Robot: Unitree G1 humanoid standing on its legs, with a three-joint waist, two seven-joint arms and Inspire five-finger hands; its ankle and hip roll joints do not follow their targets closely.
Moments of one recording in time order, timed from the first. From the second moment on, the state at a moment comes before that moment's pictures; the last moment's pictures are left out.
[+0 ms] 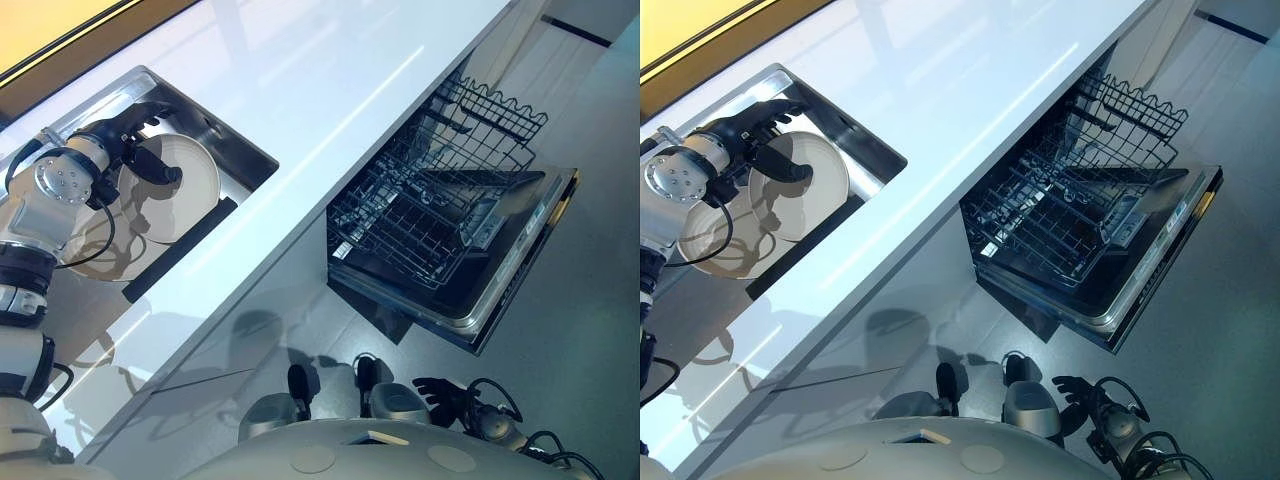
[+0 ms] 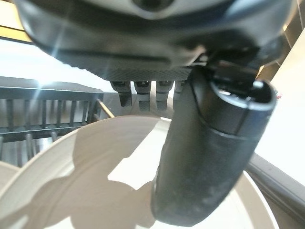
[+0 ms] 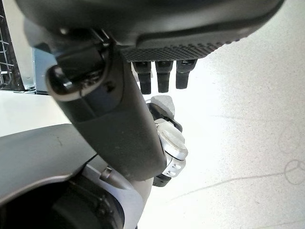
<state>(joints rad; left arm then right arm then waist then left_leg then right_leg) -0.67 1.02 -0.33 0.57 0.11 -0.02 -0.27 0.07 -0.37 0.19 1.18 -0.29 -0.20 0.18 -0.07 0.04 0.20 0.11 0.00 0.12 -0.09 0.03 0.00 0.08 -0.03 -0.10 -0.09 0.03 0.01</state>
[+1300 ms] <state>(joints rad) -0.48 1.15 -0.09 0.30 0.08 -0.16 0.23 0.13 -0.46 0.19 0.85 -0.13 -0.15 0.29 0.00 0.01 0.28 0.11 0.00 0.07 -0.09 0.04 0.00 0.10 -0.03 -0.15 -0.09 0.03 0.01</state>
